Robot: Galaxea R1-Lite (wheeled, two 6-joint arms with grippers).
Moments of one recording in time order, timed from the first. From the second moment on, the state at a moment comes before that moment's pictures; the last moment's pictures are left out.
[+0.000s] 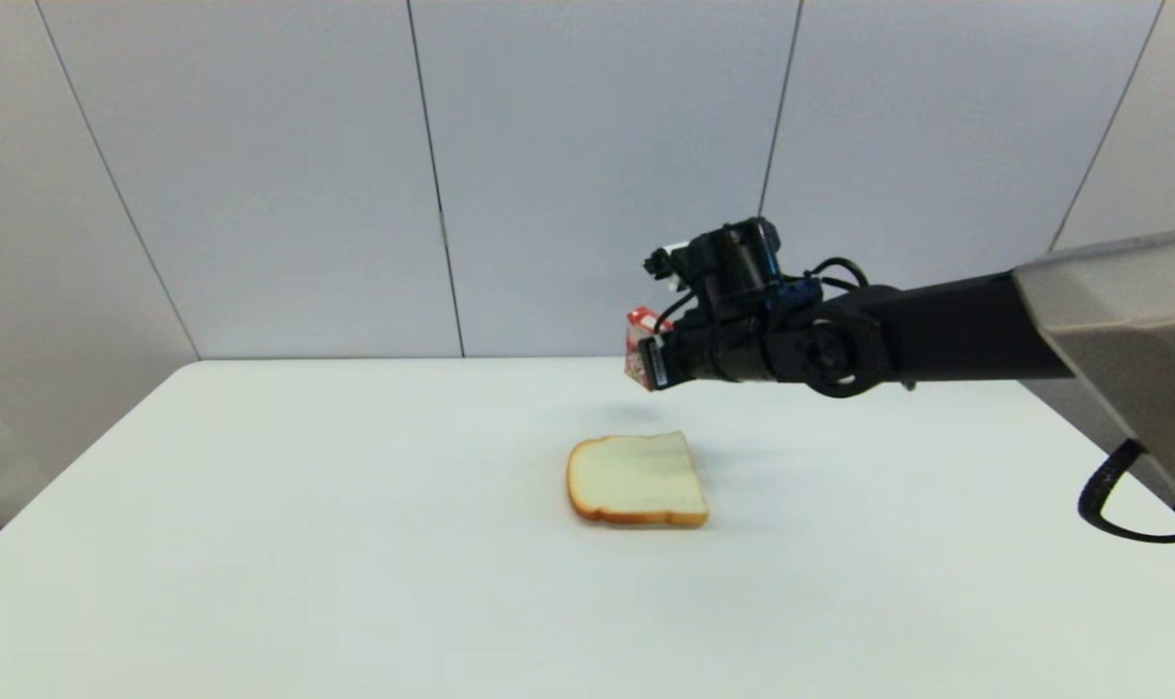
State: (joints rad) left arm 0.00 0.00 0.00 0.00 0.00 -0.02; right arm 0.53 2.18 -1.61 -0.03 -0.09 0.01
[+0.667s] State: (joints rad) left arm 0.00 0.00 0.00 0.00 0.00 -0.02; right arm 0.56 2.33 -1.75 0.00 -0.14 0.09
